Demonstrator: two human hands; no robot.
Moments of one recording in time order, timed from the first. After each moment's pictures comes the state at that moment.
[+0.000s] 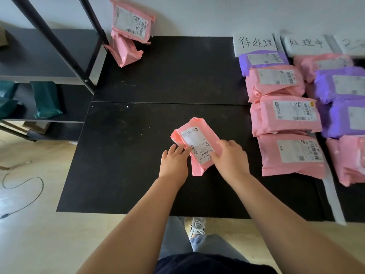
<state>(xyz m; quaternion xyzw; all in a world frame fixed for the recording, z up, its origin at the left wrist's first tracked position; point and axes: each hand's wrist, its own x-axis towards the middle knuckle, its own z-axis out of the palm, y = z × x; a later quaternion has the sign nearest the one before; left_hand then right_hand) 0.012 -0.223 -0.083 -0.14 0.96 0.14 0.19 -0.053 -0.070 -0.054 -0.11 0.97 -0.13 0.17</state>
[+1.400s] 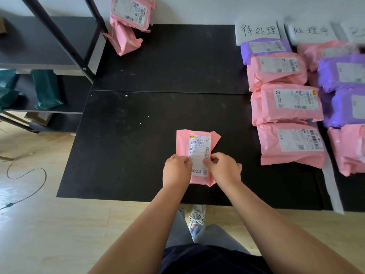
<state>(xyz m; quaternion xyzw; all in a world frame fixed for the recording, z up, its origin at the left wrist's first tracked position) 0.054 -0.186 -0.097 -0.32 0.87 0.35 0.12 -0.007 -0.060 -0.093 -0.01 0.95 -0.21 0.25</state>
